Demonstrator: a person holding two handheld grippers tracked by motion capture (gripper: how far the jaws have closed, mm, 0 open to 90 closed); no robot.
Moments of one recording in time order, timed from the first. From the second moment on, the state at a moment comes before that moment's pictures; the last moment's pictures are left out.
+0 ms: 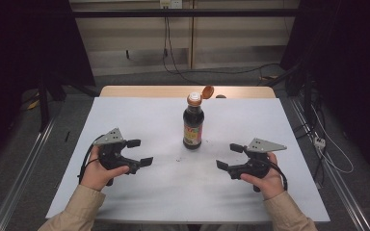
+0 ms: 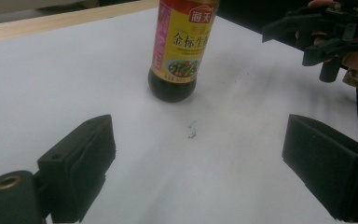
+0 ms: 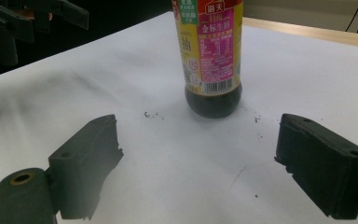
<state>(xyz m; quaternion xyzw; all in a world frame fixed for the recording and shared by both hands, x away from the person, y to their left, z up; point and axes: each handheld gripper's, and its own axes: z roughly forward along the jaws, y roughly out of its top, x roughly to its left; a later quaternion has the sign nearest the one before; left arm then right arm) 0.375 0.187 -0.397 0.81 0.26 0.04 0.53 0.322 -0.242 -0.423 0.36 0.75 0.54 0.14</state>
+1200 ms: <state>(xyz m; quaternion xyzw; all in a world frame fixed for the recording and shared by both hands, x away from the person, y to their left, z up) 0.358 0.220 -0.414 0.81 0.28 0.05 0.52 0.306 -0.268 -0.429 0.37 0.75 0.52 0.16</state>
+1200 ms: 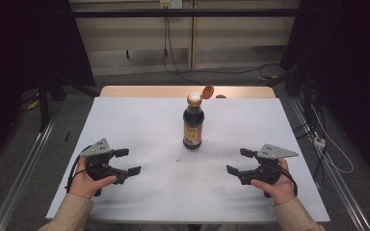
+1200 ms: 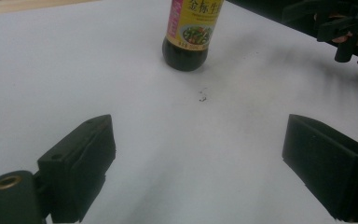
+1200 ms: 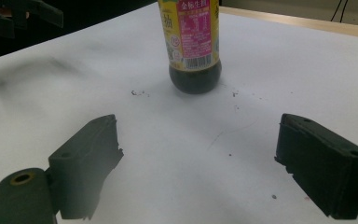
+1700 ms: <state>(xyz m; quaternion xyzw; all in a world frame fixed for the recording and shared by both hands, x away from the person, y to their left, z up) 0.355 0.221 -0.415 0.81 0.28 0.05 0.52 0.297 -0.279 -0.432 0.37 0.75 0.52 0.17</state>
